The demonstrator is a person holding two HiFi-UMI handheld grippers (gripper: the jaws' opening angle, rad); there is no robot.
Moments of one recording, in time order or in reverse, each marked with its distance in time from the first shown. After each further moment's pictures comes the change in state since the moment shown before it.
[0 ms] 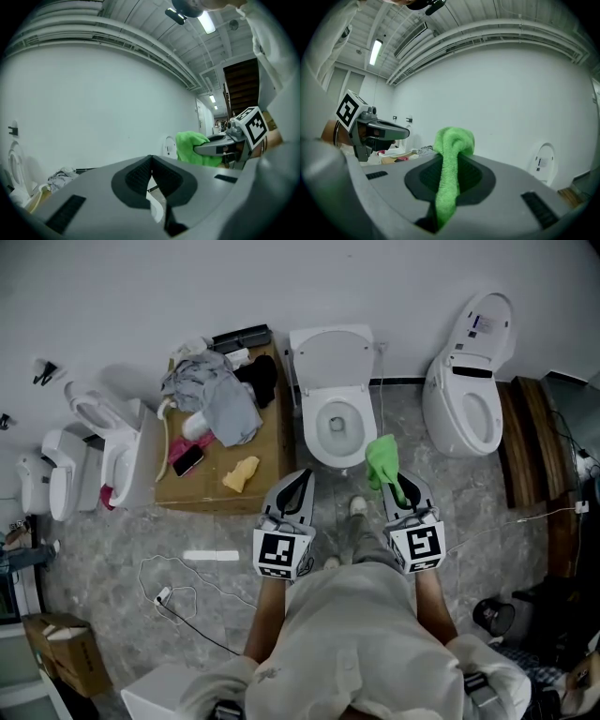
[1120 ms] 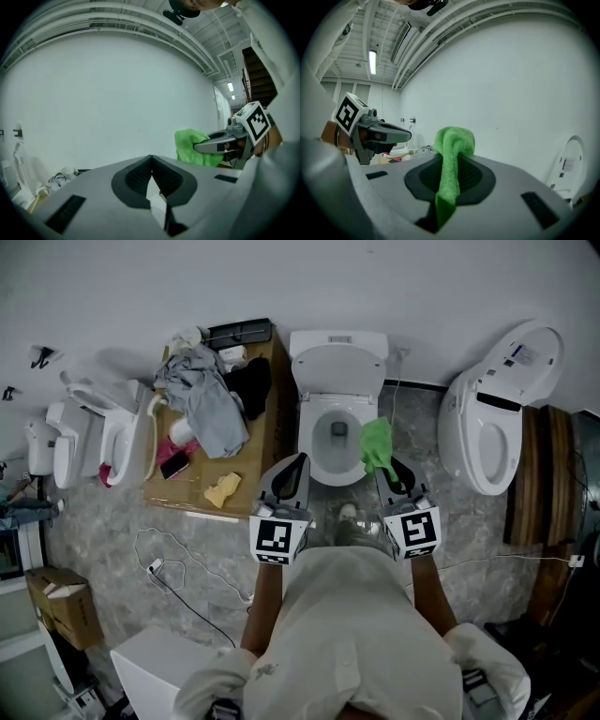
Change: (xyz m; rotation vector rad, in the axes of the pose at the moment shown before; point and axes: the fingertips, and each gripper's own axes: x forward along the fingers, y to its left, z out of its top) left arm 0.221 0.057 0.008 -0.011 0.101 0.172; right arm 0.187 -0.161 -0.018 0.067 0.040 0.196
